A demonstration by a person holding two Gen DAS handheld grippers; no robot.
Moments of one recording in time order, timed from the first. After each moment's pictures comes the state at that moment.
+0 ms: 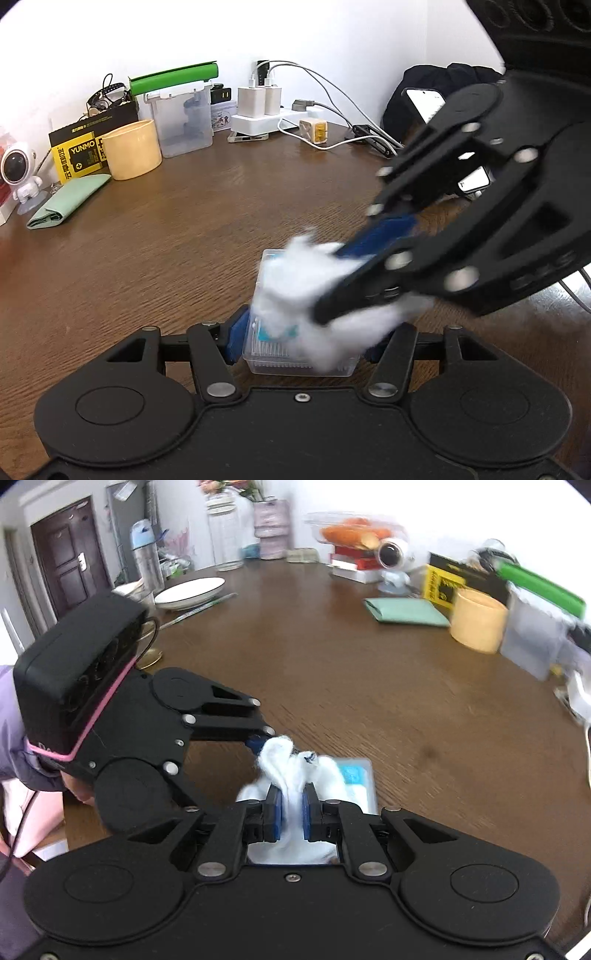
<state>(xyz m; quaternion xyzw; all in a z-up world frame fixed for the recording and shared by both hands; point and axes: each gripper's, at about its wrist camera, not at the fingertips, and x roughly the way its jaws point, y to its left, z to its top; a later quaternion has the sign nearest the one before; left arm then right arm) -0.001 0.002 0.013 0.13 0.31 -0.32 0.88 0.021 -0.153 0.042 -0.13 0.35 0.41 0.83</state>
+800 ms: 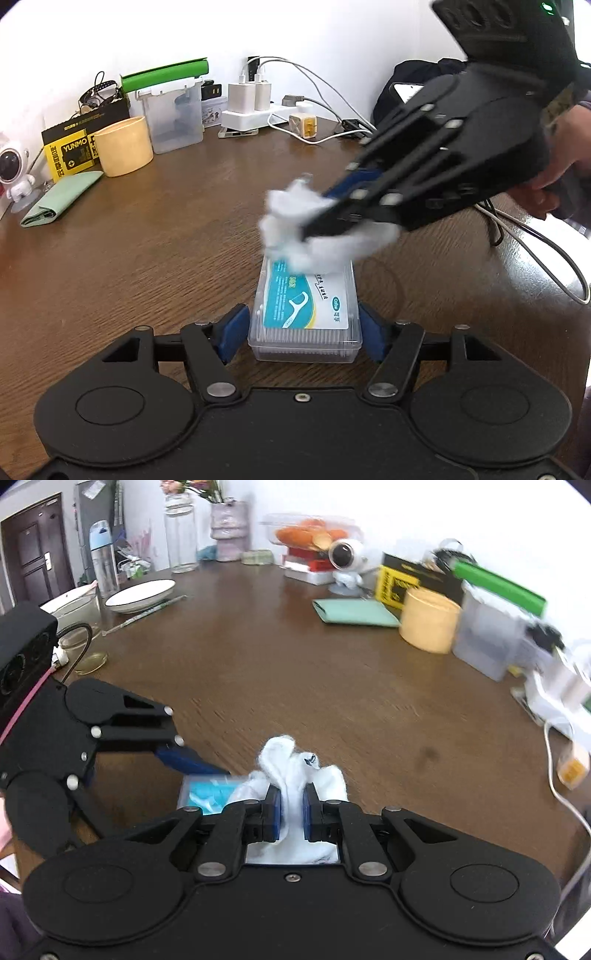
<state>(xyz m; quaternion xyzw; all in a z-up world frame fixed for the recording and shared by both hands) -0.005 0.004 0.013 0.13 0.32 -0.34 0.88 0.038 -0.180 0.040 -0.13 0.36 0.36 0.85</state>
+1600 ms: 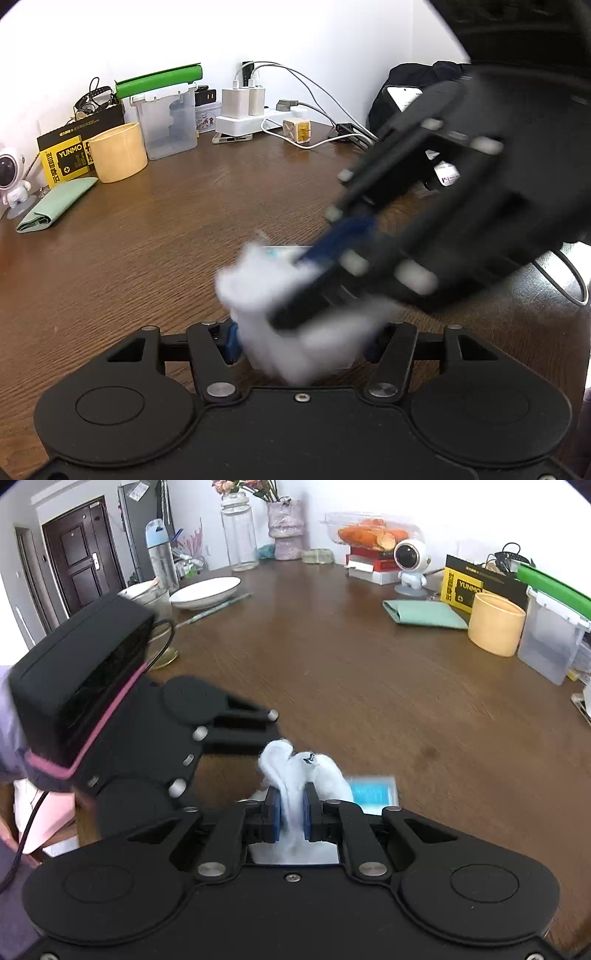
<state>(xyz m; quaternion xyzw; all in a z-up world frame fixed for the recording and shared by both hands) -0.009 0.003 0.012 0.13 0.31 -0.34 0.88 0.029 -0.155 0.040 -0.12 0.35 0.42 0.83</state>
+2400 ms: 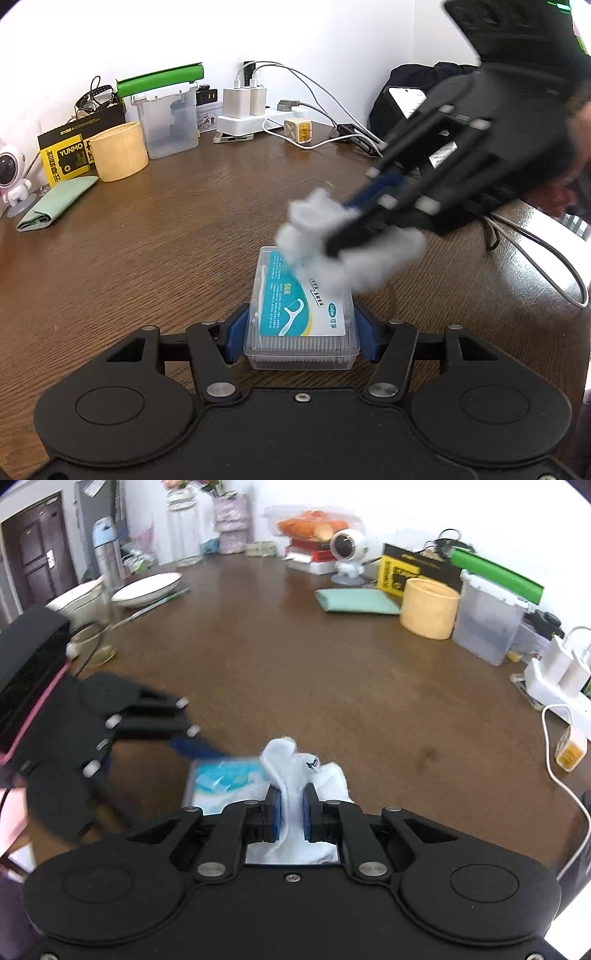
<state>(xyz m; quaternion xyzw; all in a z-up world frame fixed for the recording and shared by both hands) -0.007 -0.004 0.011 0.13 0.31 -0.34 0.88 0.031 -0.184 0.043 -0.14 0.37 0.37 0.84</state>
